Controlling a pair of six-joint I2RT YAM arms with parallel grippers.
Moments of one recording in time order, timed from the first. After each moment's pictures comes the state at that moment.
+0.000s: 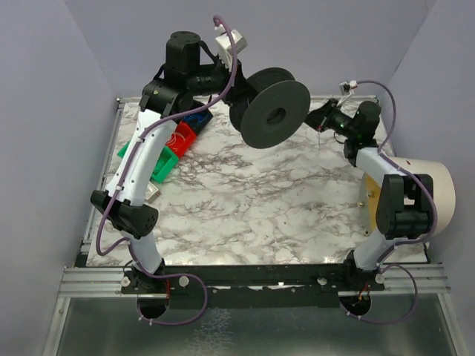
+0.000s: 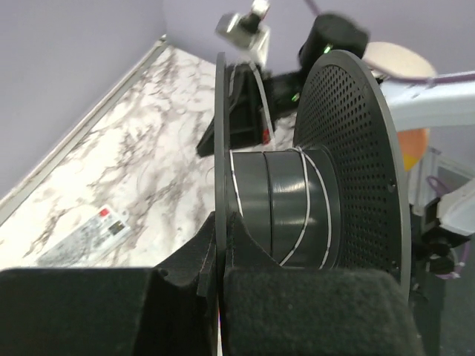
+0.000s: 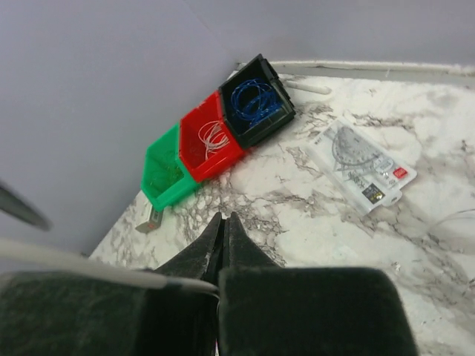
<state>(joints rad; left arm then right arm) -0.44 1.79 2.25 -0.67 0.77 -0.04 0.01 1.70 1.01 0.73 -0.82 0.69</state>
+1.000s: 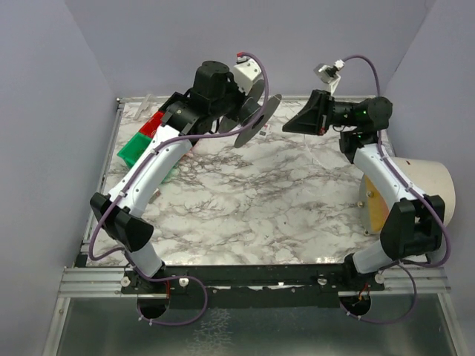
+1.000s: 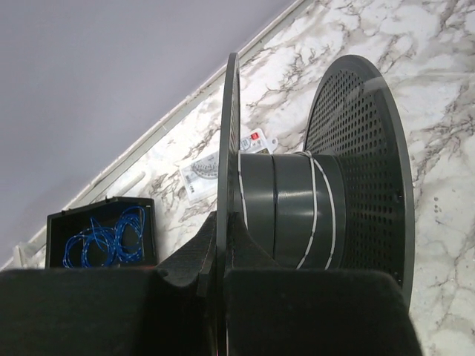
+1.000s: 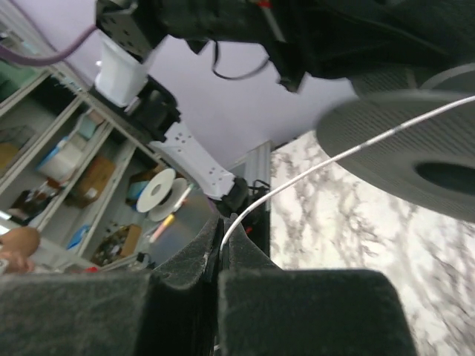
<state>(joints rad) -0.58 1.67 1.93 -0.62 0.05 0.25 0.13 1.50 1.22 0.90 -1.39 1.24</state>
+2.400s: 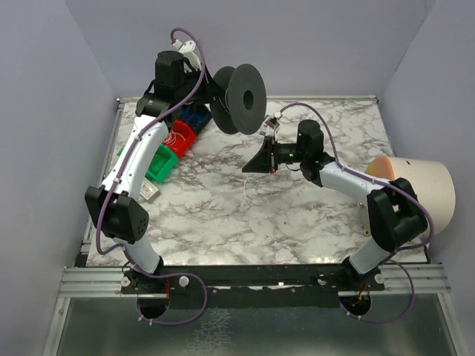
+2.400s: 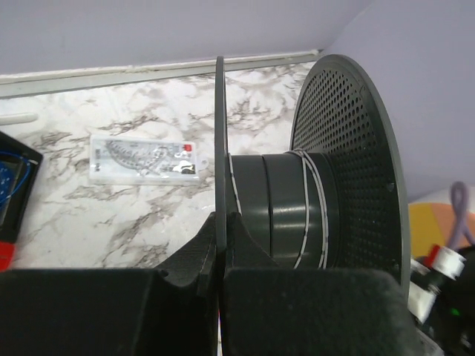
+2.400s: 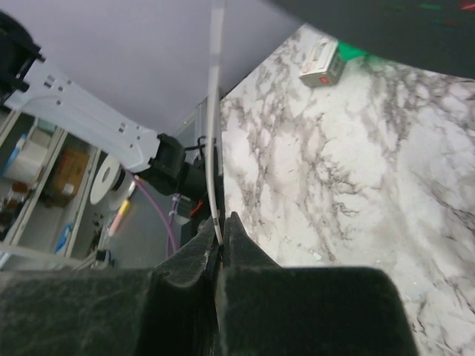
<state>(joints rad) -0.29 1.71 1.84 -0.44 0.33 -0.40 0.48 1.62 1.01 0.48 -1.11 0.59</state>
